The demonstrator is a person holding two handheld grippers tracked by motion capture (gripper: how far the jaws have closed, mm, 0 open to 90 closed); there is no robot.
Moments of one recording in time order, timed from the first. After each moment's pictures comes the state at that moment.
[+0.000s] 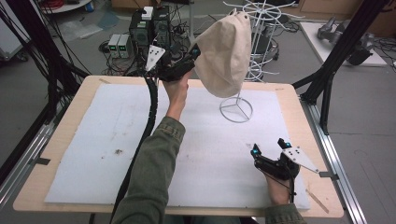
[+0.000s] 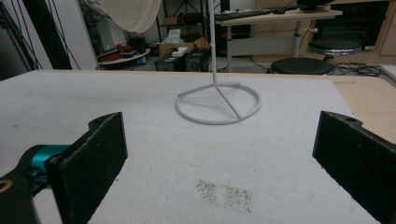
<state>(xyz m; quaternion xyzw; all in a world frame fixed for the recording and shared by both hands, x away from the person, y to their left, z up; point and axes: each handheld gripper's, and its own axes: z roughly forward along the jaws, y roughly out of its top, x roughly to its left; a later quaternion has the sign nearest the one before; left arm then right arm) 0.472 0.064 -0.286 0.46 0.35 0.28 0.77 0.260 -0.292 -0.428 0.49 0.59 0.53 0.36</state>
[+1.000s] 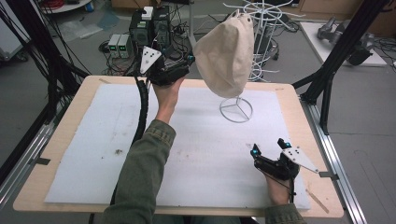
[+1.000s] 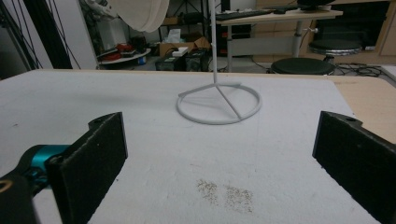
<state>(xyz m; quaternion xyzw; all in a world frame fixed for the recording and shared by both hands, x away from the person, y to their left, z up) 0.446 0.083 -0.279 0.51 0.34 0.32 0.72 0.260 -0.291 -0.428 0.49 0.60 0.53 0.36</state>
